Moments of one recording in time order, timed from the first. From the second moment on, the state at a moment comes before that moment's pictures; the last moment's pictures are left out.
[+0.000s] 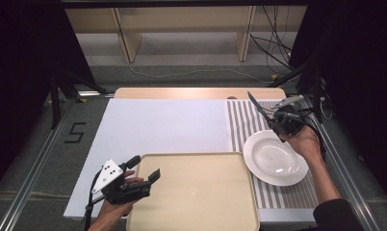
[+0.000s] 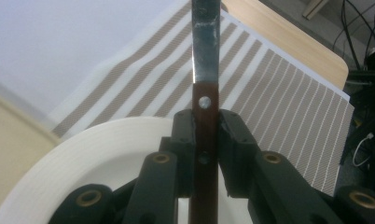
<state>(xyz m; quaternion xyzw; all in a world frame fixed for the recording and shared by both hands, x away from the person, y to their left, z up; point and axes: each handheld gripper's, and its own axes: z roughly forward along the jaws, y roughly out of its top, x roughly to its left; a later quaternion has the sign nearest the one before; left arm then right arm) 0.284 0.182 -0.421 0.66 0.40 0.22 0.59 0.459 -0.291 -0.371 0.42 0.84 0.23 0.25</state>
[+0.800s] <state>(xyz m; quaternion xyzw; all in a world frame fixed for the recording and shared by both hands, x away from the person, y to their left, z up) 0.284 0.183 -0.420 0.66 0.40 0.23 0.59 0.351 -0.244 -0.383 0.33 0.87 0.27 0.25</state>
